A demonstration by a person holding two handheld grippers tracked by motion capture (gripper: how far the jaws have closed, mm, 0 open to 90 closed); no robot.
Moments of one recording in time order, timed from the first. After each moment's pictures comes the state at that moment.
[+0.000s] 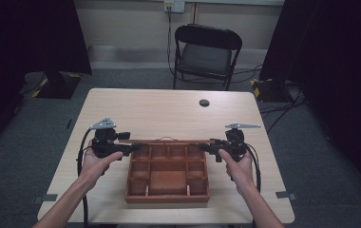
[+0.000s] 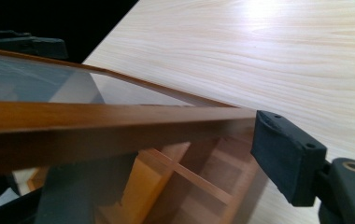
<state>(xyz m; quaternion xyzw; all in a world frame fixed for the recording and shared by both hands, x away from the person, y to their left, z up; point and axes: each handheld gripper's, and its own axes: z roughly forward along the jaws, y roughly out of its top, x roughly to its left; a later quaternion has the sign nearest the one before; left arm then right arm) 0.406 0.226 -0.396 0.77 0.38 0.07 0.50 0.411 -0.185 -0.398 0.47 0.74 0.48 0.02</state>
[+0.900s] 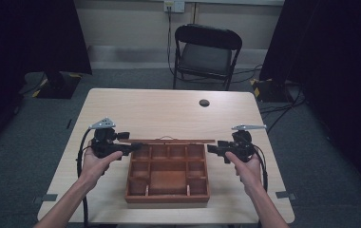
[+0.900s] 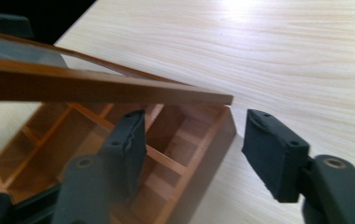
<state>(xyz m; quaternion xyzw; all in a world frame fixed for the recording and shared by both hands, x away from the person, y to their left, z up) 0.406 0.227 -0.397 0.77 0.39 0.07 0.50 0.409 -0.206 -0.400 0.48 0.76 0.44 0.05</state>
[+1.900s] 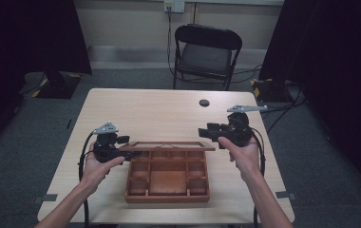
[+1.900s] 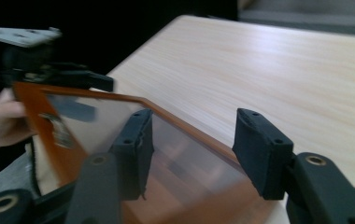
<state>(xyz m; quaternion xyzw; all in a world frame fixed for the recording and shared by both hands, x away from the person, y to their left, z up) 0.397 0.221 -0.406 0.78 0.39 0.09 0.49 0.408 -0.172 -0.321 0.39 0.77 0.51 0.05</state>
